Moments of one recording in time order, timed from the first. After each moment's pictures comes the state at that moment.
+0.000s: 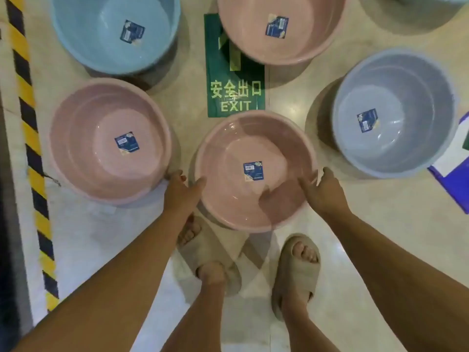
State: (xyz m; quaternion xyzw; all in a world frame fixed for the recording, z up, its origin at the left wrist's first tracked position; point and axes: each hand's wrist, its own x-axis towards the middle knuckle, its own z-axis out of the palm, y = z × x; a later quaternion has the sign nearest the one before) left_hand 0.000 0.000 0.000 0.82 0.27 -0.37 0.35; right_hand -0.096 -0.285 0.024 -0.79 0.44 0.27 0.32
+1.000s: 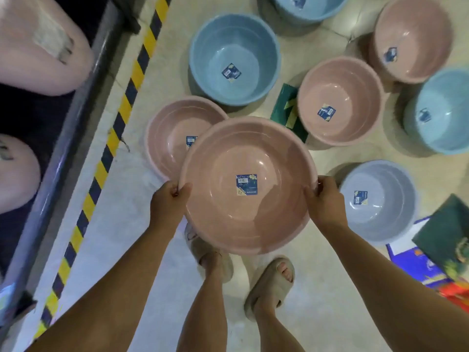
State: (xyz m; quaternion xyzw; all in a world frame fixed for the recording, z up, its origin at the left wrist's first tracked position) left_hand 0.007 0.145 0.187 0.83 0.33 -0.23 0.39; right_hand 0.030 -0.180 0.220 -0.88 0.29 0.23 0.31
